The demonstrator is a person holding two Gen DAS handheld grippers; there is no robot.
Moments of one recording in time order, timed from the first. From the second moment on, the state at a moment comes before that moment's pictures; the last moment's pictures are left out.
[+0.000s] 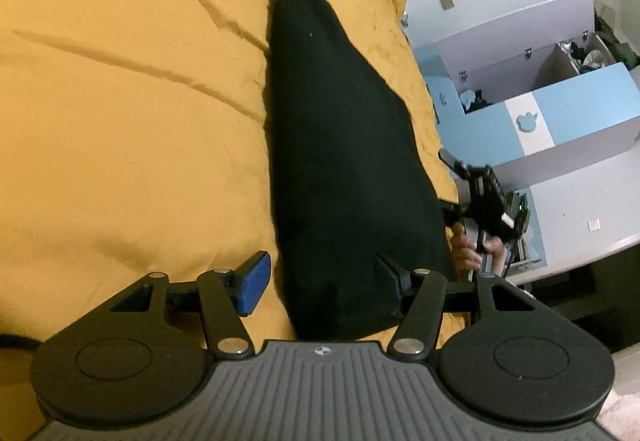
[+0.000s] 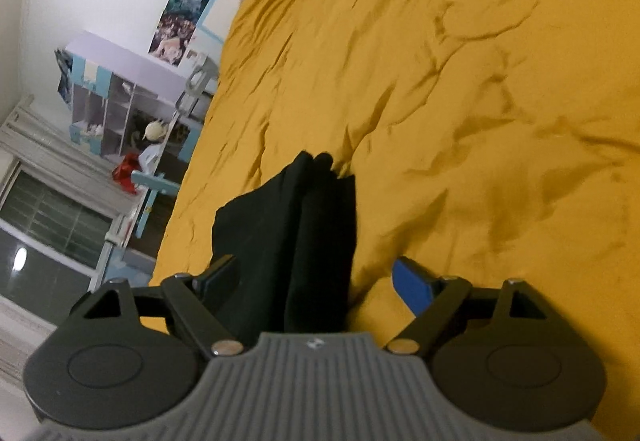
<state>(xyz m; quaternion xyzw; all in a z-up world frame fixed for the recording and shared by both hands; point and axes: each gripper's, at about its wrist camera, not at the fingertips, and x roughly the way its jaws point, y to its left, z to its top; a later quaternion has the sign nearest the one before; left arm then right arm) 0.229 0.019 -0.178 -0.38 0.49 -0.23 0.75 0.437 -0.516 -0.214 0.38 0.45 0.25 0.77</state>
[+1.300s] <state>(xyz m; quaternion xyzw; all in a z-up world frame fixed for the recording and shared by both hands) 0.258 -0.035 -0.203 -0.41 0.53 -0.29 0.68 0.522 -0.428 -0.254 0.37 0.48 0.30 0.74</state>
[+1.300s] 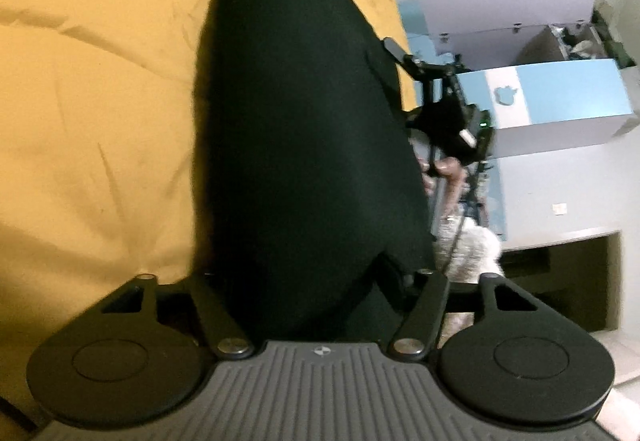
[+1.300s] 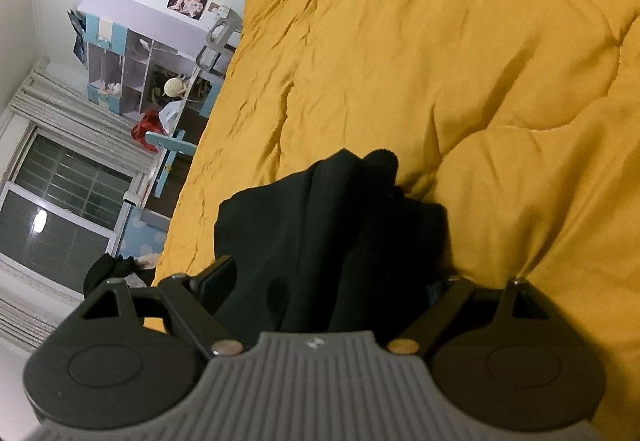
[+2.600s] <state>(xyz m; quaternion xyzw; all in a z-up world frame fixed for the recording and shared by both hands) 0.225 0.009 -0.099 -0.44 0.41 -0.27 0.75 0.497 -0.329 -0.066 0.28 0.39 0.32 0.82</state>
